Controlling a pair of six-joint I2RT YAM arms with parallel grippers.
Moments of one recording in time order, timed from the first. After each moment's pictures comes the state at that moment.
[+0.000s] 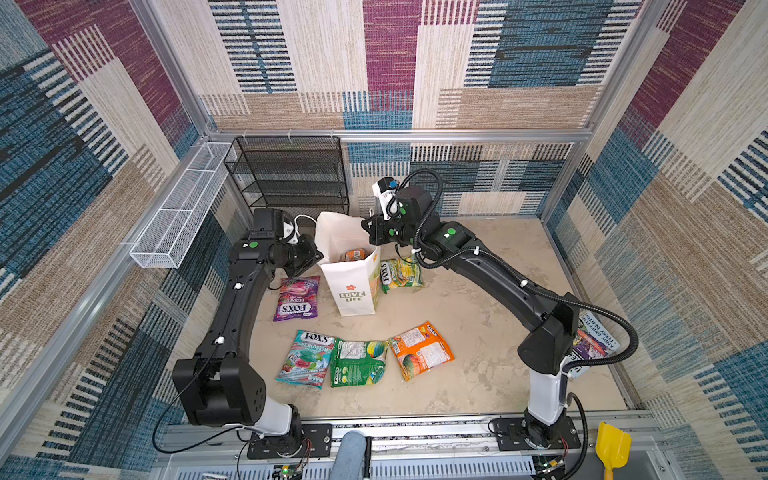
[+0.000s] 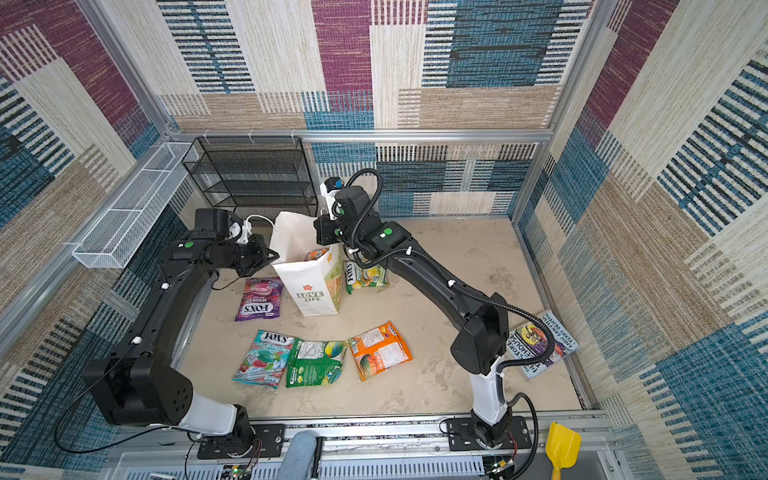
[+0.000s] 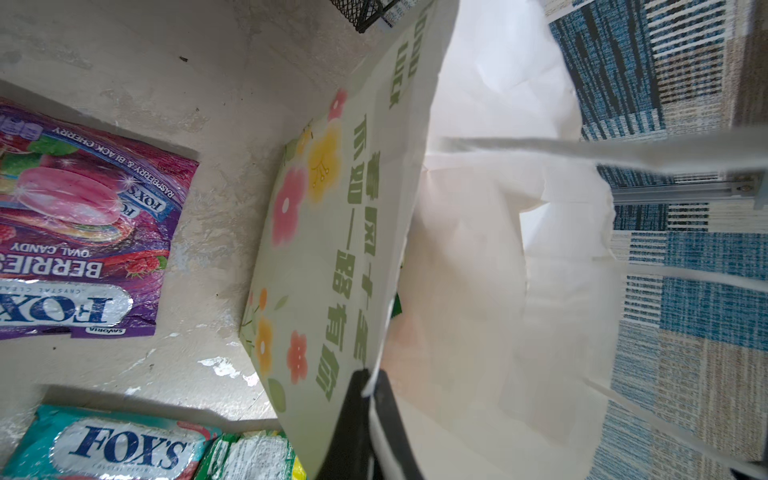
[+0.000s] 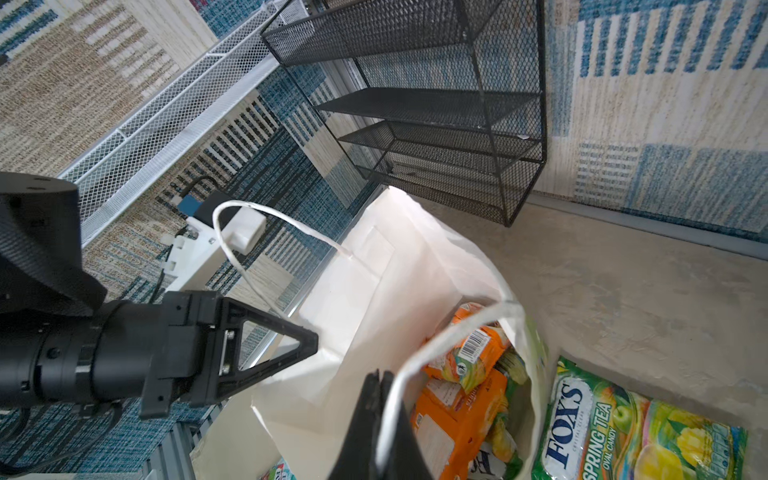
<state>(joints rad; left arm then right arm) 0.01 1.50 1.48 -0.87 0.45 -0.59 0.74 1.94 2.03 -0.47 -0.15 0.42</state>
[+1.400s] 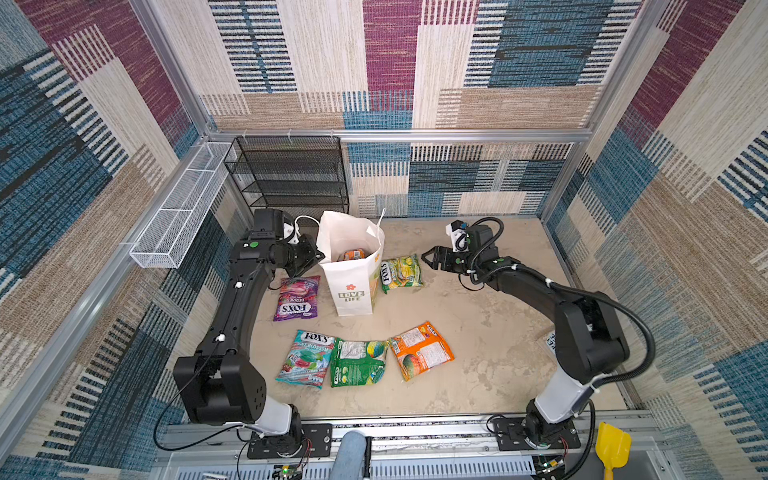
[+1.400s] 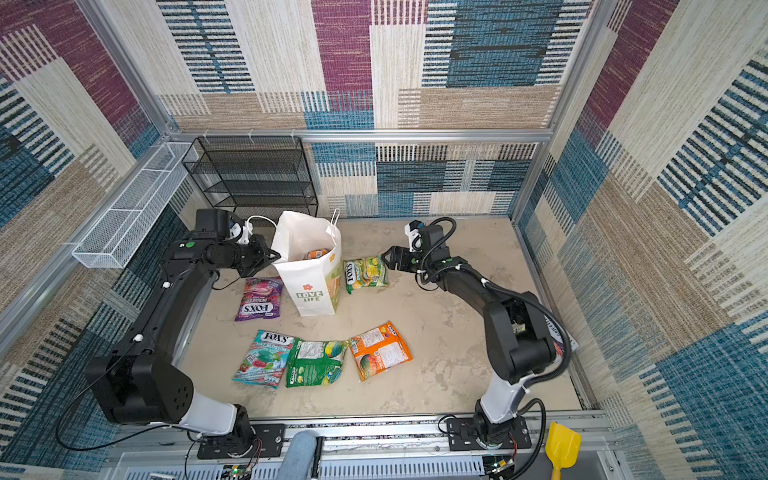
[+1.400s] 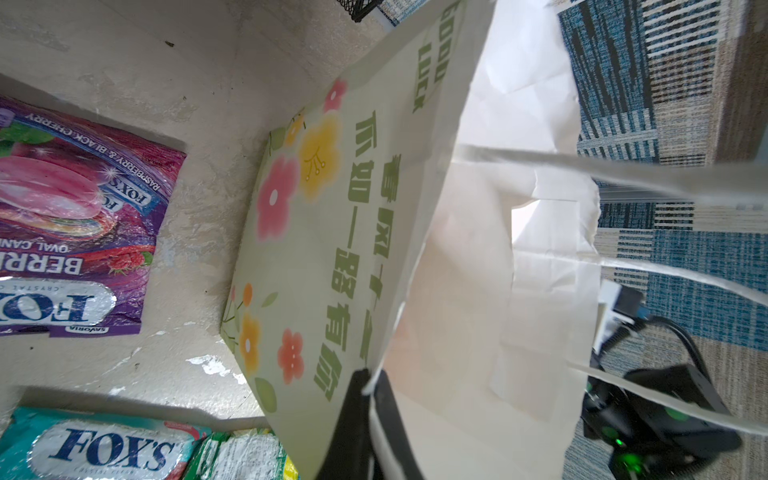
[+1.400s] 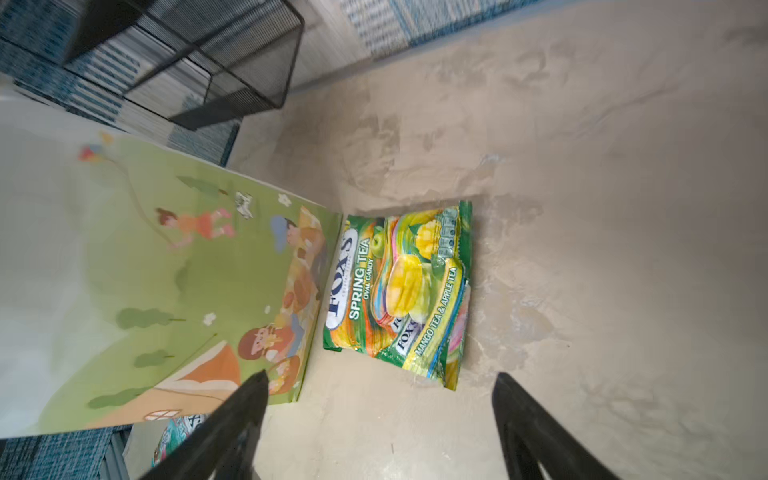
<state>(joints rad) 0.02 1.50 1.47 -0.86 0.47 -0.61 0.32 1.80 1.22 -0.08 -0.44 0.46</state>
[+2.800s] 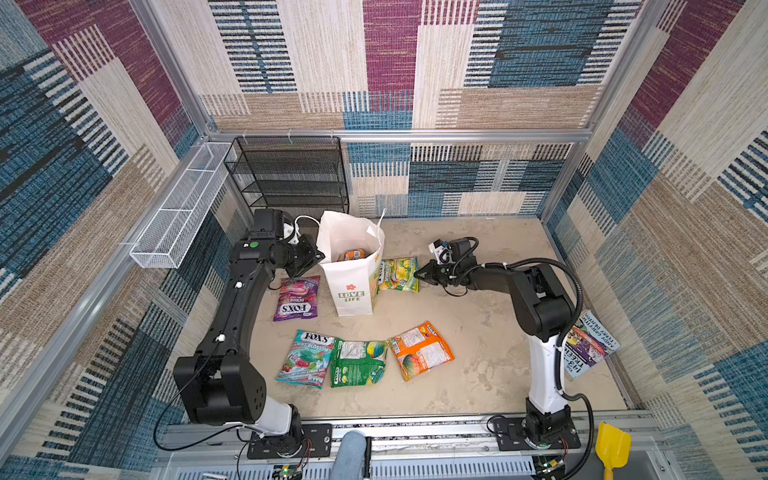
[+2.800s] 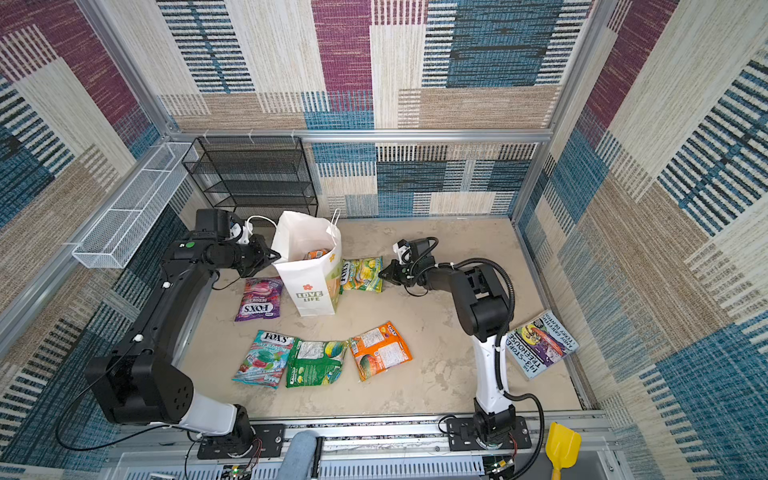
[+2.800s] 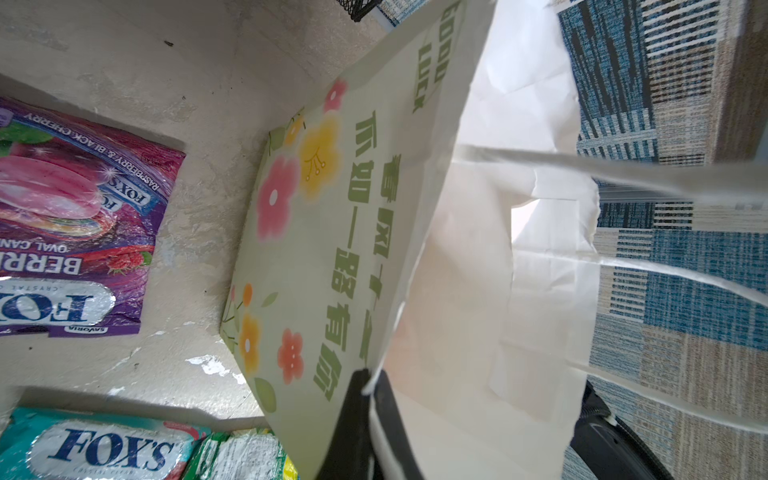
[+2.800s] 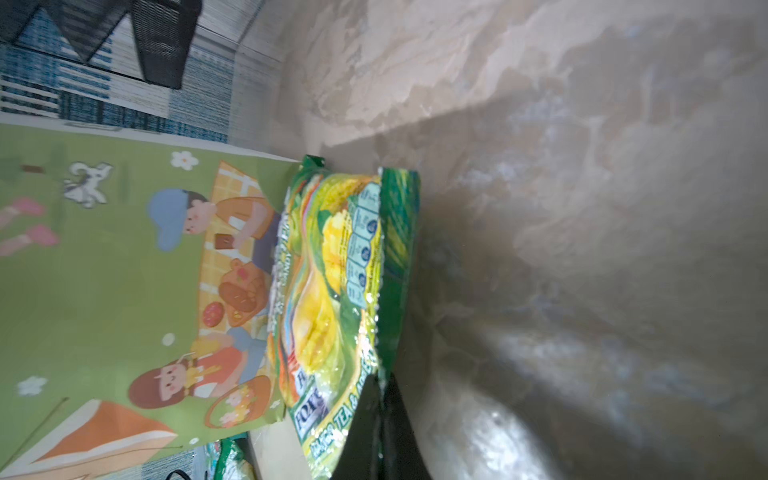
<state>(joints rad) 0.02 1.50 1.47 -0.86 0.48 -0.61 0.31 2.11 1.27 0.12 -0.69 0.63</state>
